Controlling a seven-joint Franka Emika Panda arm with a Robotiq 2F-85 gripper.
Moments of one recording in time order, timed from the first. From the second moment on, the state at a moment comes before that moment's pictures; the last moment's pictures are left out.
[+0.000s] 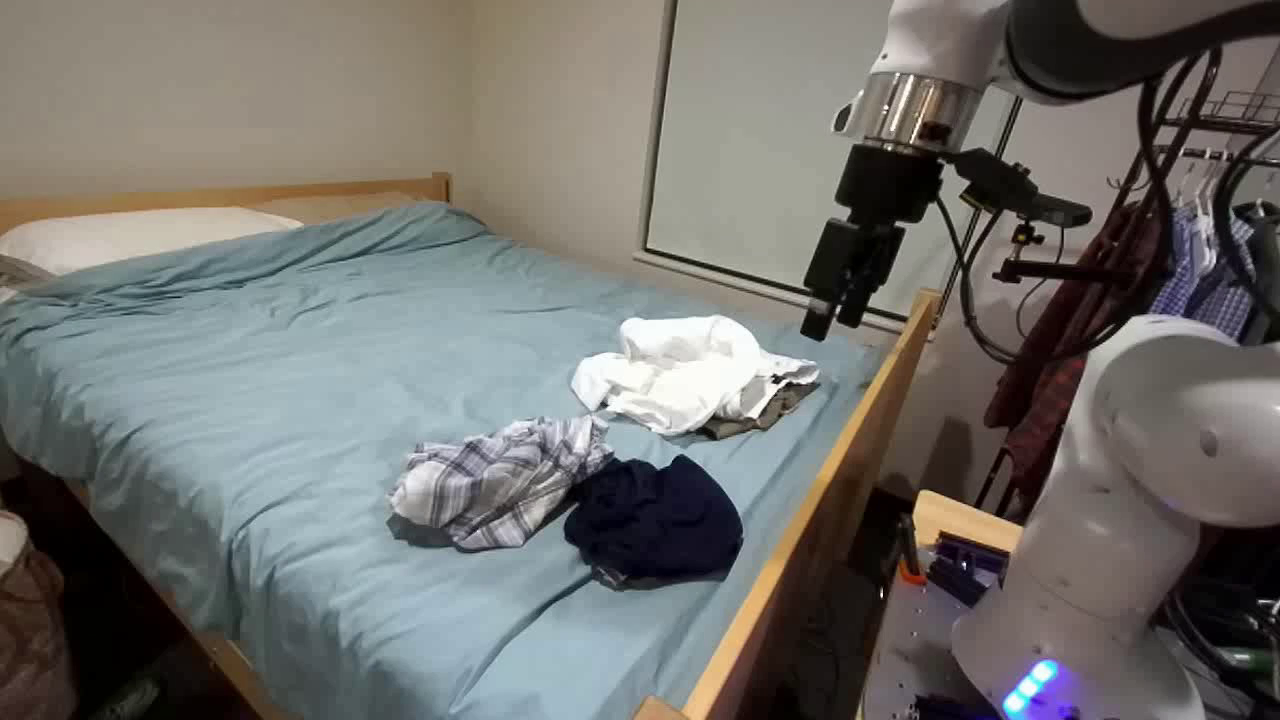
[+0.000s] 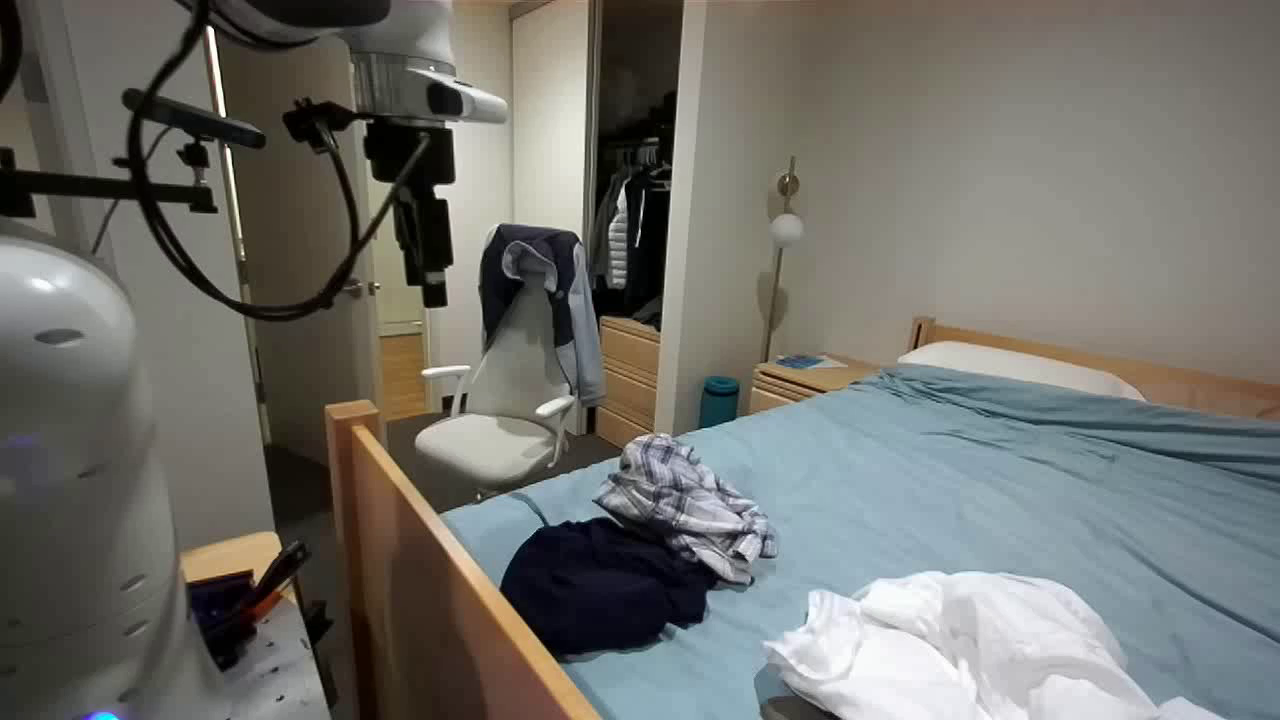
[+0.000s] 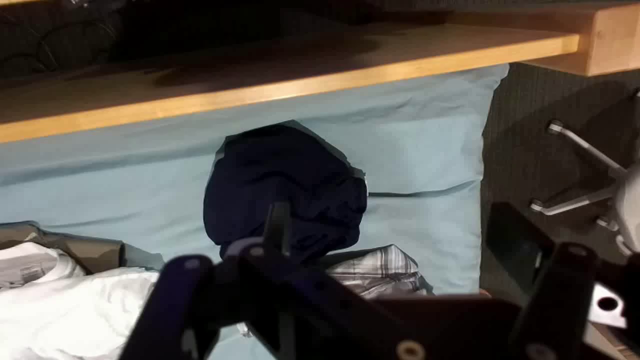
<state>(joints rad) 0.07 -1.01 0.09 -2.74 0.15 1.82 0.24</state>
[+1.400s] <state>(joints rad) -0.17 -0.11 0.37 -2.72 -0.13 2.83 0.56</state>
